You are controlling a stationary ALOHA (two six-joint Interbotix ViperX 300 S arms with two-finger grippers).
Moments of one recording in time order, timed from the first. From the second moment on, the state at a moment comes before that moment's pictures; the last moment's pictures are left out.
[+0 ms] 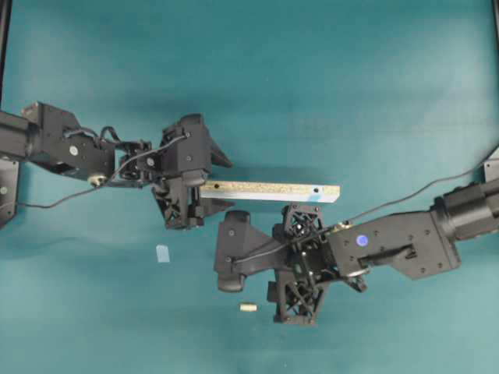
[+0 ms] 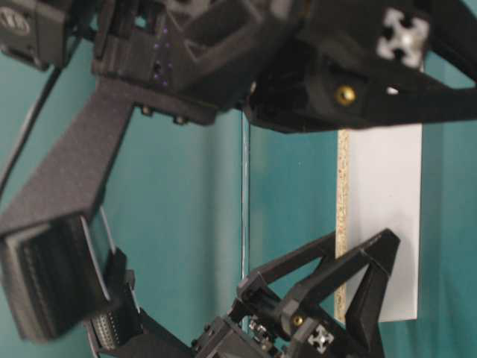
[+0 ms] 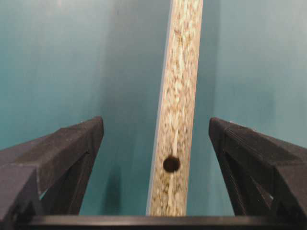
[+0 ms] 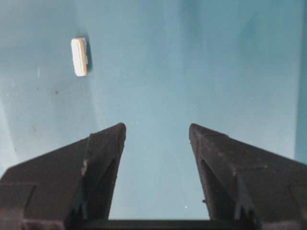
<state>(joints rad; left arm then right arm) 0.01 0.15 0.79 -0.07 -0.29 0.00 0.29 0.22 0.25 -0.05 0.66 0.61</state>
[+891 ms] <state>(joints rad) 0.01 0.15 0.81 -0.06 -0.32 0.00 0.33 0.42 0.00 -0.05 0.74 0.62</state>
